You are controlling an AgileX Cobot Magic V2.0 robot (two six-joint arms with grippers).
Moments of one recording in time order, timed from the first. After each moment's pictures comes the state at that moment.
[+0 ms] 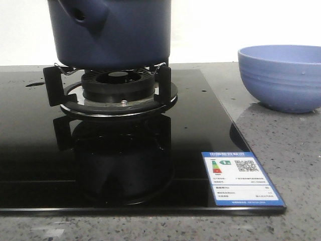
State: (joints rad) left arm -0.08 0.00 0.00 -0.12 0.10 -0.07; right arm -0.02 -0.01 0.01 0.14 0.13 0.00
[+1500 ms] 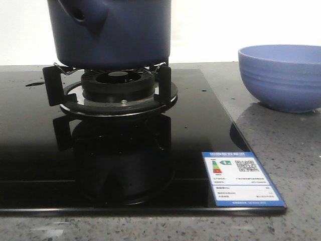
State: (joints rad) left arm -0.52 0.56 -0.57 -0.49 0.25 0.35; right arm 0.08 0.52 -0.56 0.38 0.54 -0.24
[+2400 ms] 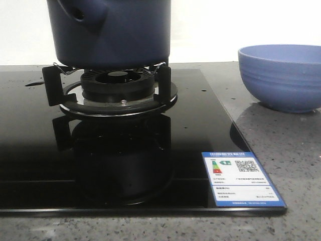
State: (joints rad) left arm -0.62 1.28 -0.98 -0.44 -0.04 0.37; right arm 0.08 0.52 -0.56 0.42 0.53 -0.25
